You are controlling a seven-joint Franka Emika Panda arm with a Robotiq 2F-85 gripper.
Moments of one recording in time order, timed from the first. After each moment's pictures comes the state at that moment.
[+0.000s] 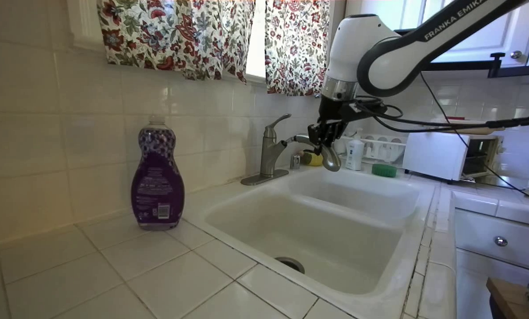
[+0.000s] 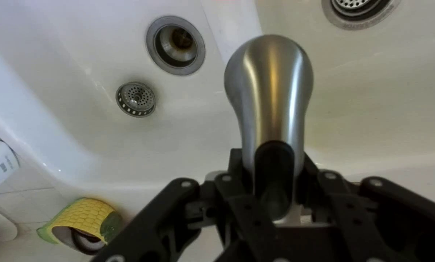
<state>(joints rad) -0.02 0.09 -0.27 -2.06 -0.42 2.44 0.54</state>
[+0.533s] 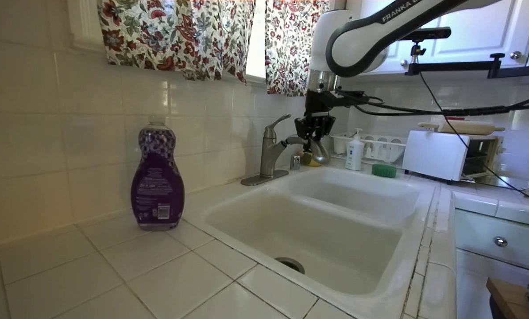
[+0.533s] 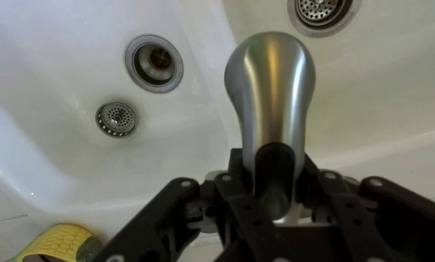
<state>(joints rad) -0.08 0.23 -0.22 -1.79 -0.19 2.22 0.41</state>
